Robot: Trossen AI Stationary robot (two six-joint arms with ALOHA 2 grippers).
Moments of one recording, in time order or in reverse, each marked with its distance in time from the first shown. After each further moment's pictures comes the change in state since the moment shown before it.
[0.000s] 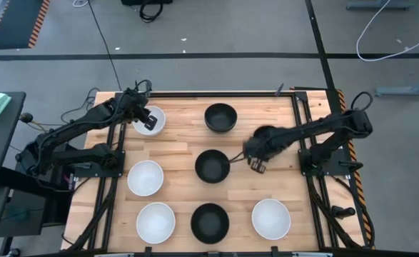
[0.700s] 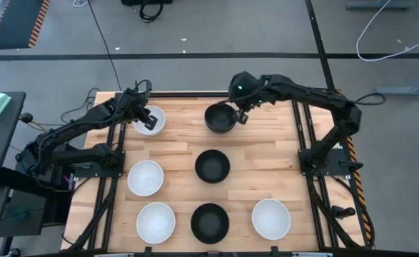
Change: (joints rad) left arm 0.000 0.000 0.000 0.006 0.000 -0.001; right arm -0.410 0.132 0.642 -0.052 -0.053 -0.554
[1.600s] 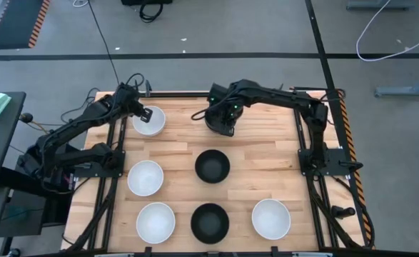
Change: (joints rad) left arm 0.143 0.000 0.000 -0.001 -0.046 0.001; right arm 0.081 0.325 0.271 -0.188 -0.186 -0.107
